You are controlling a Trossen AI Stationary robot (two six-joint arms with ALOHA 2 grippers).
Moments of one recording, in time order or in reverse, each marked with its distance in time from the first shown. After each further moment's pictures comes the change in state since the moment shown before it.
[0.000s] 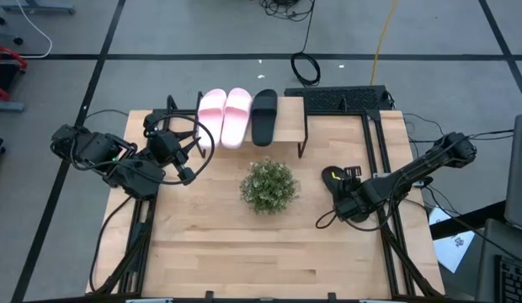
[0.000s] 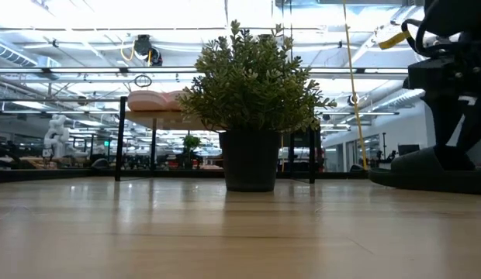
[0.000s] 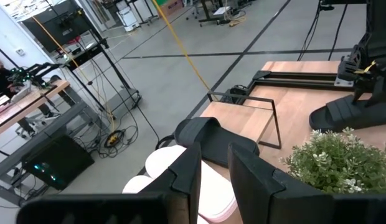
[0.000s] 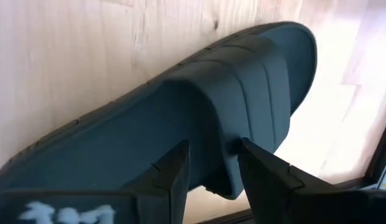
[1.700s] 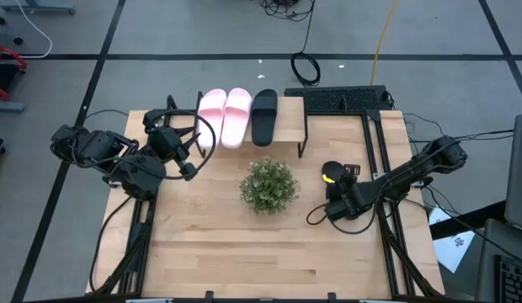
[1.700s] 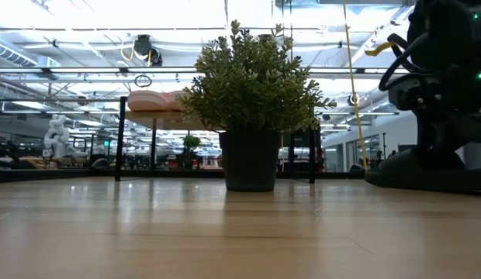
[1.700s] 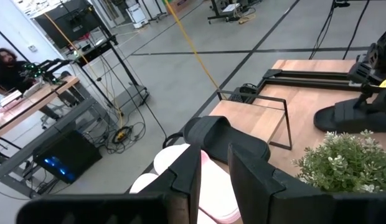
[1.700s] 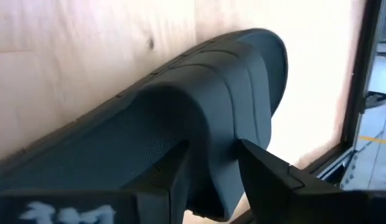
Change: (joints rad) left arm 0.040 0.000 0.000 0.000 -0.006 0.006; right arm -0.046 0.155 -0.012 0.062 0.168 0.199
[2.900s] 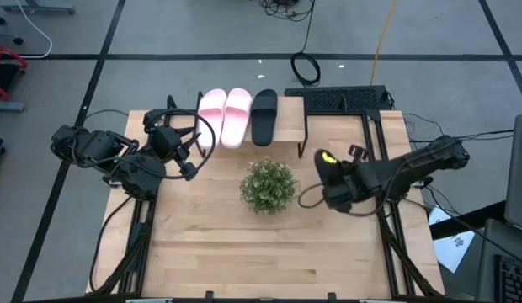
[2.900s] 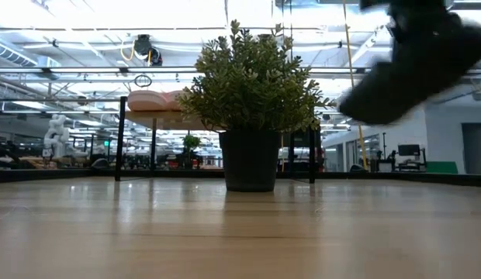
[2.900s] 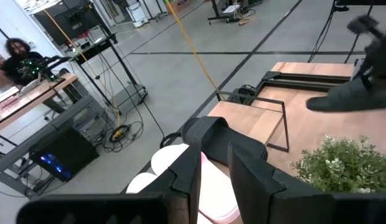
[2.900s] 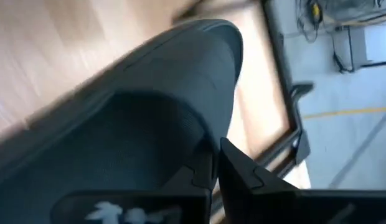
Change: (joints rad) left arm 0.000 0.000 0.000 0.005 0.001 -0.019; right arm -0.064 -0.037 0.515 -0.468 0.063 0.165
